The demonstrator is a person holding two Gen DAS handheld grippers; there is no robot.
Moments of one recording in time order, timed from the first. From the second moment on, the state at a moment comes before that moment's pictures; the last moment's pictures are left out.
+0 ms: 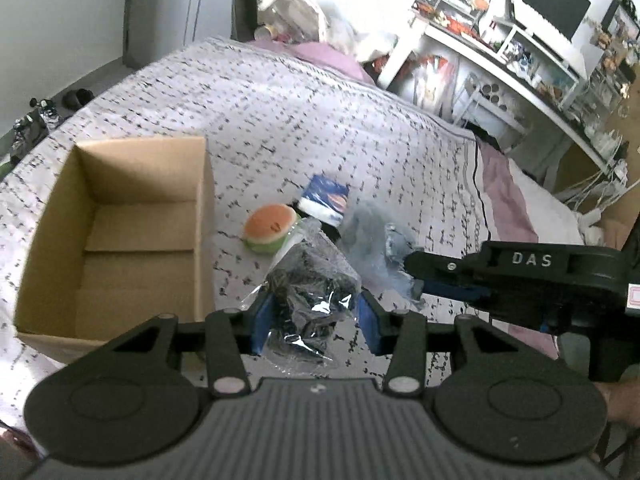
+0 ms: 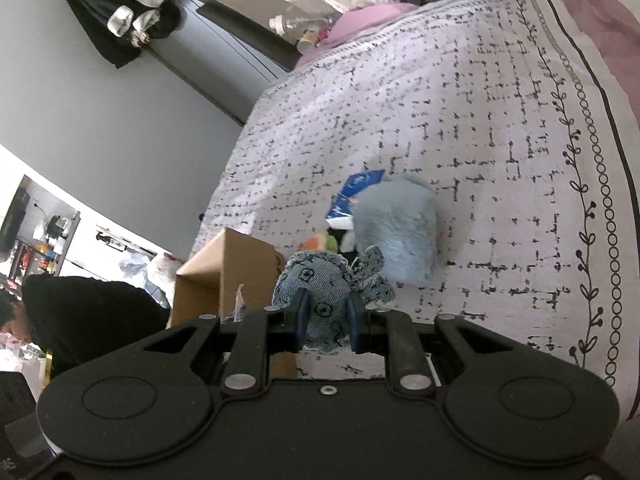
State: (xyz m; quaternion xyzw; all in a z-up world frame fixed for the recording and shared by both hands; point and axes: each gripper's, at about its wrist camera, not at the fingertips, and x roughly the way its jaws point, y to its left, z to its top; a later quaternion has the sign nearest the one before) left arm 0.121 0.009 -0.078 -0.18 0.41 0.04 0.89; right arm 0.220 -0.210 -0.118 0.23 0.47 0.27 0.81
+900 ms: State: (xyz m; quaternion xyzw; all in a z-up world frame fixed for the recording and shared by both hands) left arm 0.087 0.108 -0.059 -0.24 0.36 0.08 0.90; right arm 0.198 -0.128 -0.076 0.21 0.44 0.30 0.82
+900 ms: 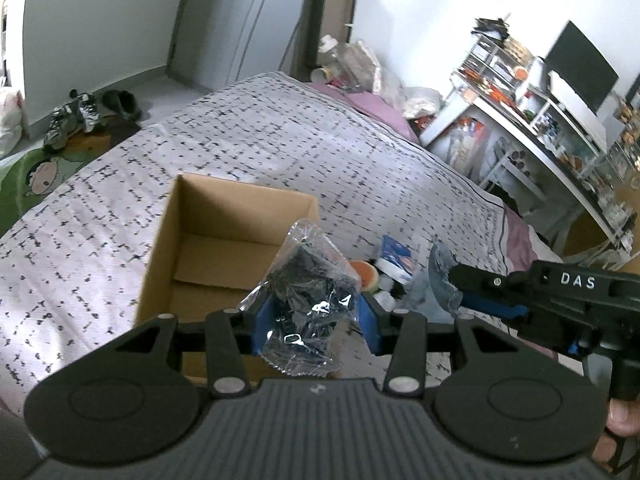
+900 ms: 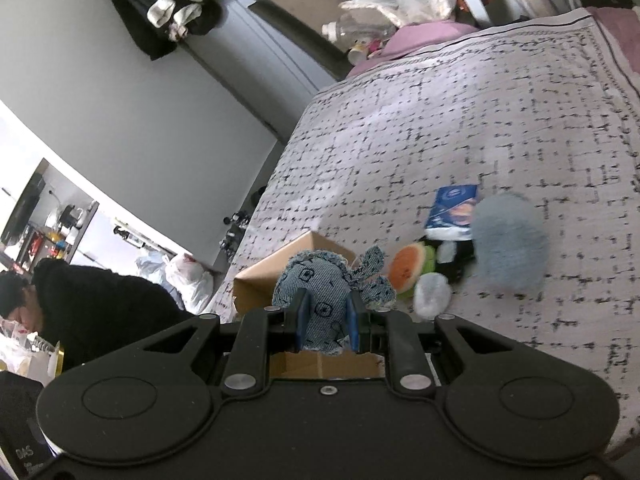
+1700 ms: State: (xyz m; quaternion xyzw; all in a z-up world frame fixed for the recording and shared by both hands) left arm 0.127 0.194 -0.087 -0.28 0.38 0.11 0.87; right arm 0.225 -0.031 -0.090 0.18 0.47 0.33 0.80
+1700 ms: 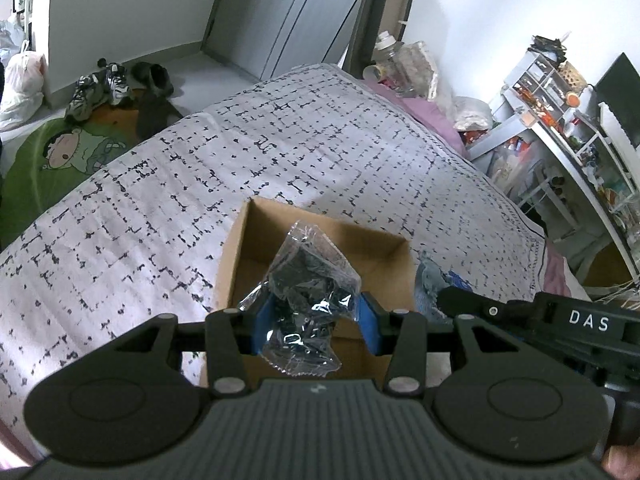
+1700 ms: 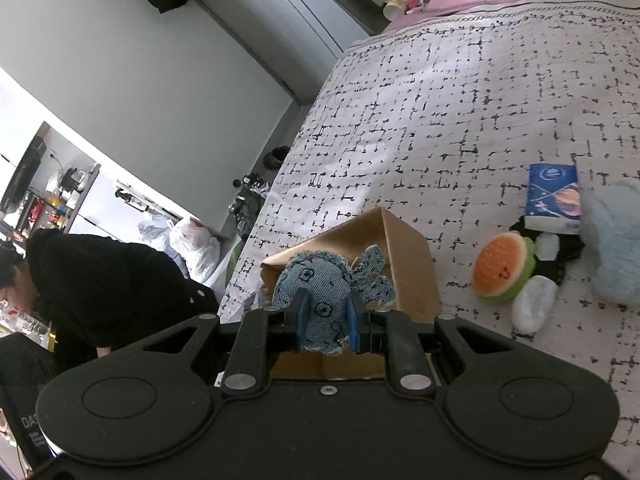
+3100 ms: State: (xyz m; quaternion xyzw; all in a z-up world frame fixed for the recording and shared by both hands) left arm 0.107 0.167 -0.062 -0.29 0.40 0.15 0.86; right arm 0.210 -0.096 -0.077 0.18 0.45 0.29 0.82
